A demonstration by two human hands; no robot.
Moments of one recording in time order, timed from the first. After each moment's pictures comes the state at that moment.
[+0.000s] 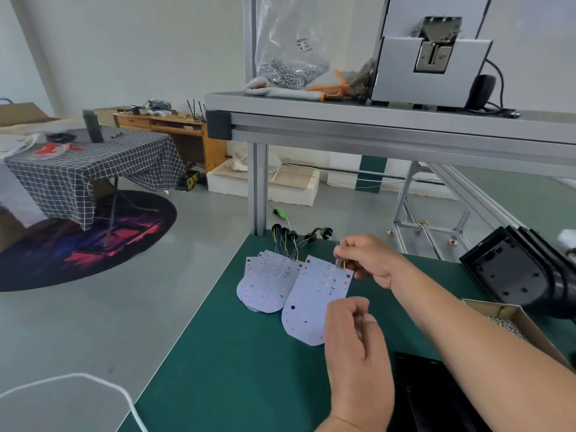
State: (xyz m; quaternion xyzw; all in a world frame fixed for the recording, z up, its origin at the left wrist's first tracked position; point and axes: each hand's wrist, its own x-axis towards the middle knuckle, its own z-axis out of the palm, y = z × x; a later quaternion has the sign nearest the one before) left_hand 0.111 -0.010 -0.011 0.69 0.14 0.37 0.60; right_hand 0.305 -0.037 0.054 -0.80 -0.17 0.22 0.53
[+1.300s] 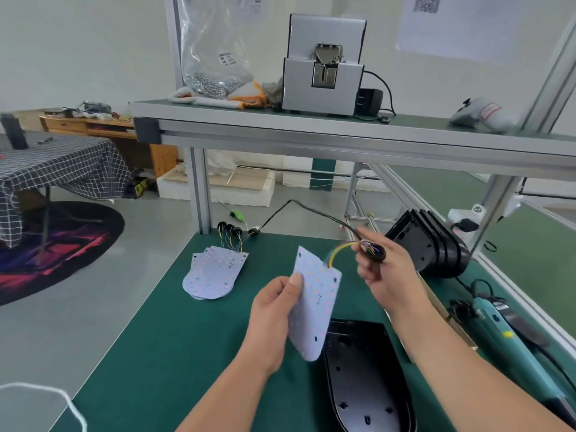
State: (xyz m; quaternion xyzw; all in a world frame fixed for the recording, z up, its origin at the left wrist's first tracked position) left_hand 0.082 0.012 0.035 0.57 0.05 0.10 0.81; right_hand 0.208 -0.176 0.077 -0.53 -0.06 0.03 0.84
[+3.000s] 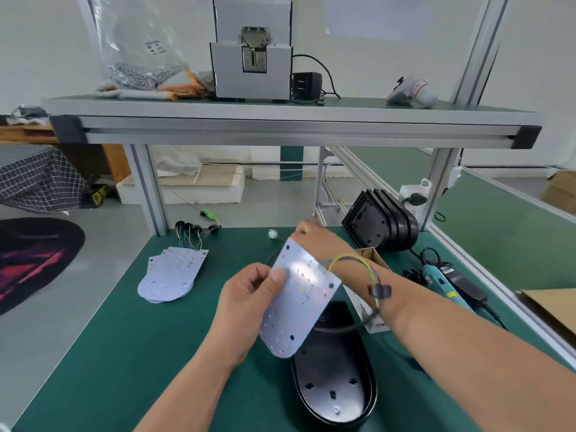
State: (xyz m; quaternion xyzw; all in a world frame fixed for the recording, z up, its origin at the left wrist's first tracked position) left_hand 0.082 -0.003 0.044 0.66 -0.04 0.12 0.74; right_hand 0.253 -0.168 0.066 -0.96 -0.26 -0.01 0.12
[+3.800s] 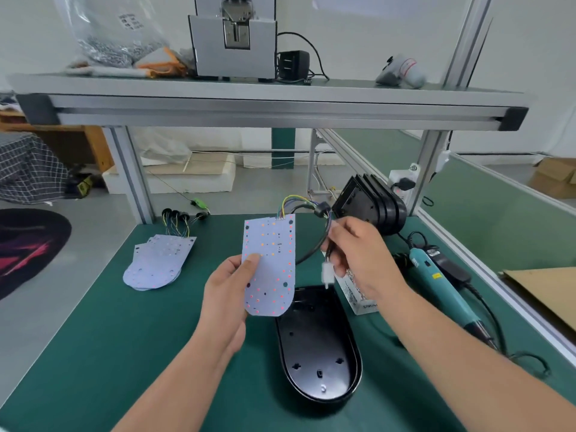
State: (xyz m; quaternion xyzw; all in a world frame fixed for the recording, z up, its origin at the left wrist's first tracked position) left_hand 0.084 -0.012 0.036 0.56 0.12 0.07 0.81; right_hand 0.152 -0.230 0.079 -0.74 -0.10 -0.05 0.66
